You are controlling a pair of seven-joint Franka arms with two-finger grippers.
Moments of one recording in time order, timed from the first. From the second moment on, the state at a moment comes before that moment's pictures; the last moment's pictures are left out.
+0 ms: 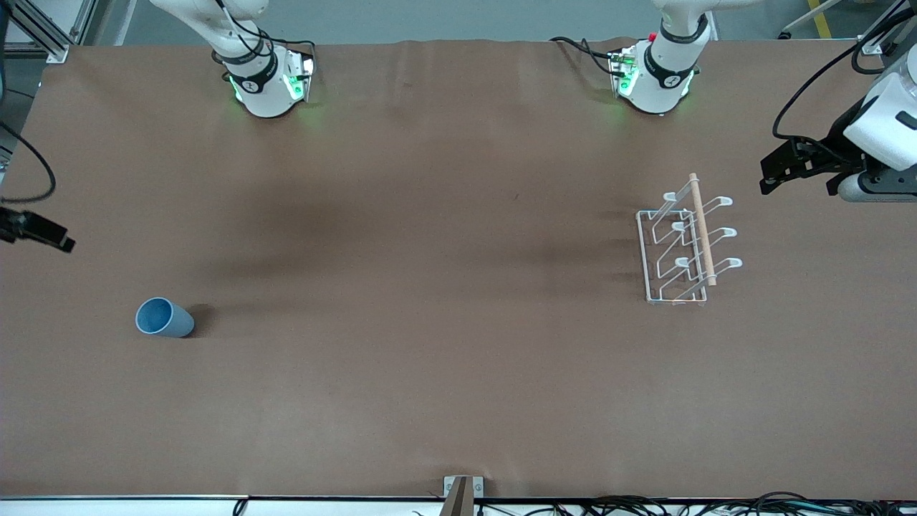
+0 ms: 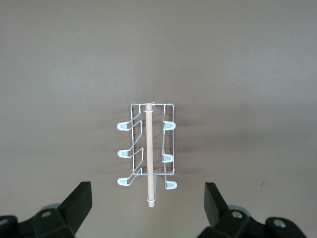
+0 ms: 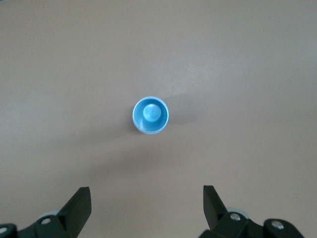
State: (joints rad) left arm 0.07 -0.01 -0.18 -1.56 0.00 1.57 -0.07; right arm -0.18 0.15 -0.04 -1.66 0.01 1.85 -0.04
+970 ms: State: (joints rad) left arm 0.07 -0.01 -0.18 -1.56 0.00 1.56 -0.07; right arm -0.25 0.53 -0.03 -1.75 0.09 2.28 -0.15
